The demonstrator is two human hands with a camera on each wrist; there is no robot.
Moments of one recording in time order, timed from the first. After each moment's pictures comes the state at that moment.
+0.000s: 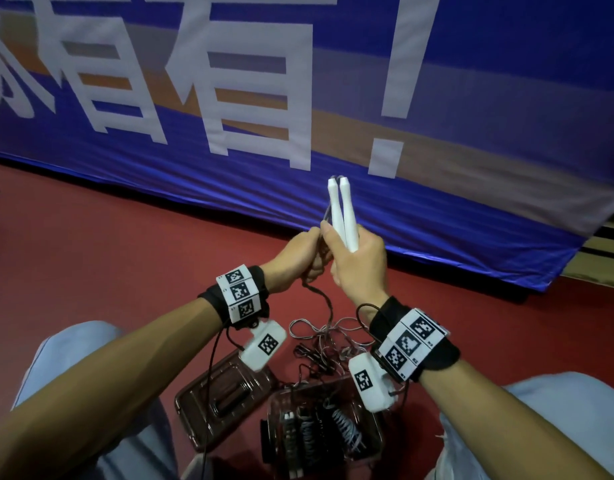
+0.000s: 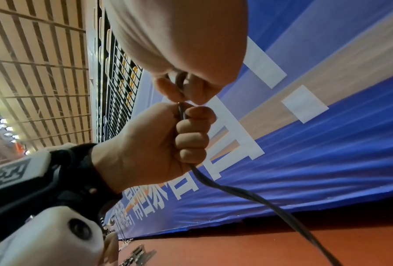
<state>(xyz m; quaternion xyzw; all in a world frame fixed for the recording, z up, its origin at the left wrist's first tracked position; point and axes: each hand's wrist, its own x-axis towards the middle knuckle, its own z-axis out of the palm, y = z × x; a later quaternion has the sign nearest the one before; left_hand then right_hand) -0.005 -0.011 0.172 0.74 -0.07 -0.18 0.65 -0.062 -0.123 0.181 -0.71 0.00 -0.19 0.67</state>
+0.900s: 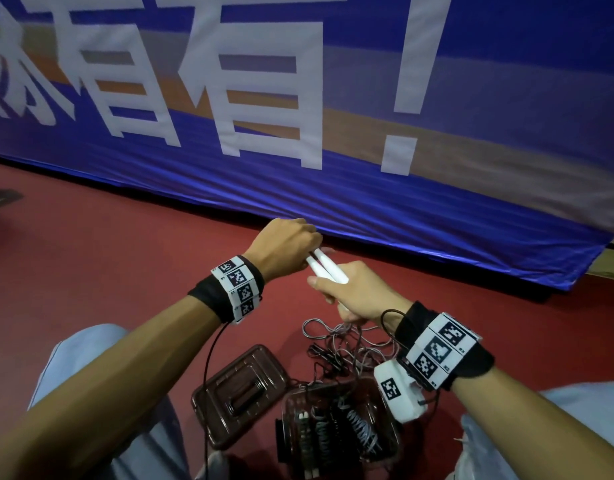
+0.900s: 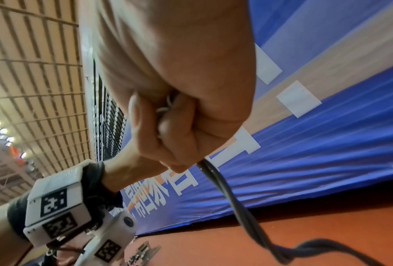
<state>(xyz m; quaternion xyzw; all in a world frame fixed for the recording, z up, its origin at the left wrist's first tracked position) 0.024 0.045 0.175 0.88 -0.41 0.22 -0.07 -0.070 -0.130 0.165 -0.83 -0.05 0.14 0.54</state>
